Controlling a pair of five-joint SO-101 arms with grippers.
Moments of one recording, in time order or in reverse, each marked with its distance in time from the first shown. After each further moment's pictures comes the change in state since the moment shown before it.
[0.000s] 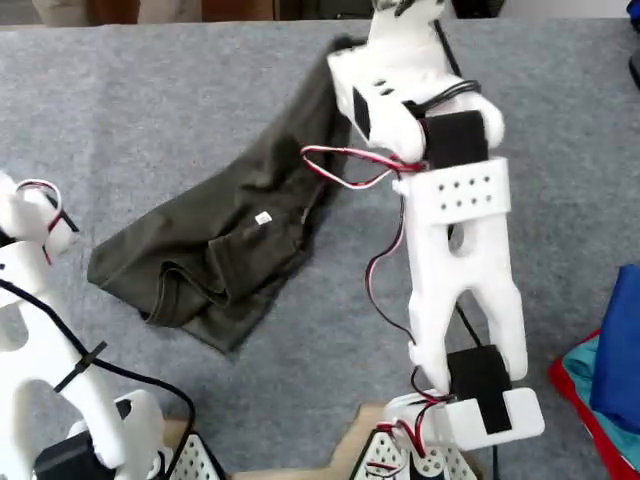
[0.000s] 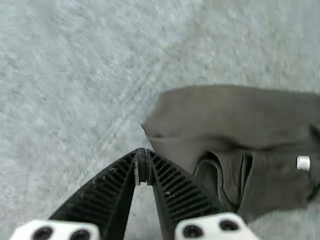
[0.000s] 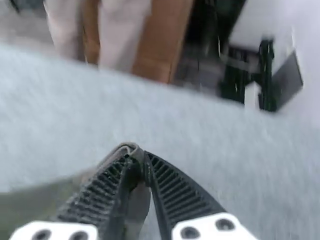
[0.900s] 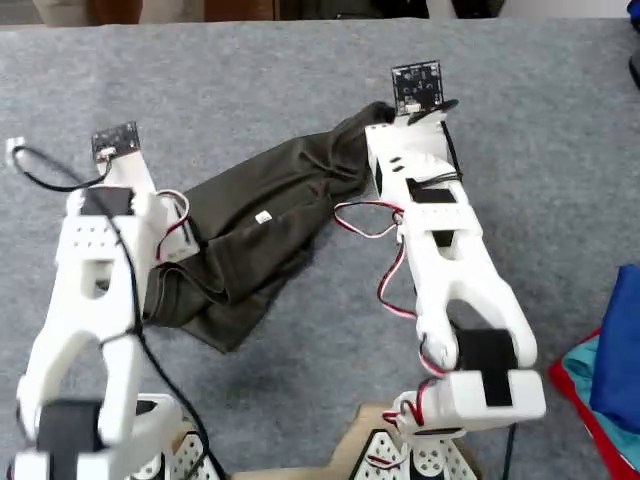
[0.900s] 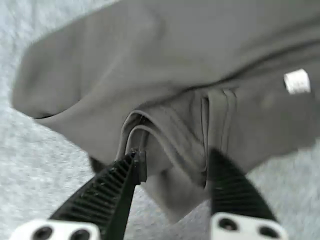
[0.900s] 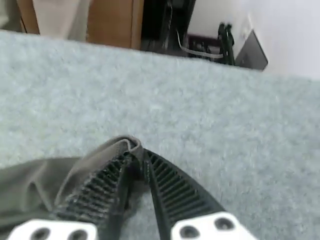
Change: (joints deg) left arm 24.4 13.2 16.1 -16.2 8.7; right arm 9.7 6.5 51.5 -63.4 -0.2
